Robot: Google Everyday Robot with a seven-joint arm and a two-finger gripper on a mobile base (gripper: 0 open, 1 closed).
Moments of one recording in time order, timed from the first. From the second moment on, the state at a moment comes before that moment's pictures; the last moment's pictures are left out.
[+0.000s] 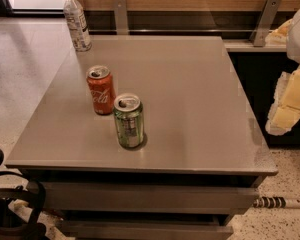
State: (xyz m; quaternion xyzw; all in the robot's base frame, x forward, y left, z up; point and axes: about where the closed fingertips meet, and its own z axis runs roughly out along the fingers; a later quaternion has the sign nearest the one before) arm 0.438 -0.215 0.983 -0.60 0.78 -0.04 0.17
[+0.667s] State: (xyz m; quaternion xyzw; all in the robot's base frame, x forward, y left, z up) arm 0.439 -0.213 0.983 -0.60 0.78 -0.03 0.18
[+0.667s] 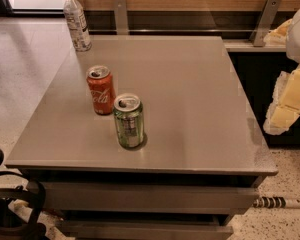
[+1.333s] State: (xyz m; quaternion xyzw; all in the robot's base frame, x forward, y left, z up) arm 0.450 -0.173 0.972 -0.59 0.74 0.10 0.30
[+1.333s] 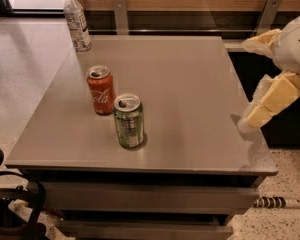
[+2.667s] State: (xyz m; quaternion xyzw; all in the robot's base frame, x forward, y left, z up) arm 0.457 -0.084 0.967 -0.56 0.65 0.30 0.43
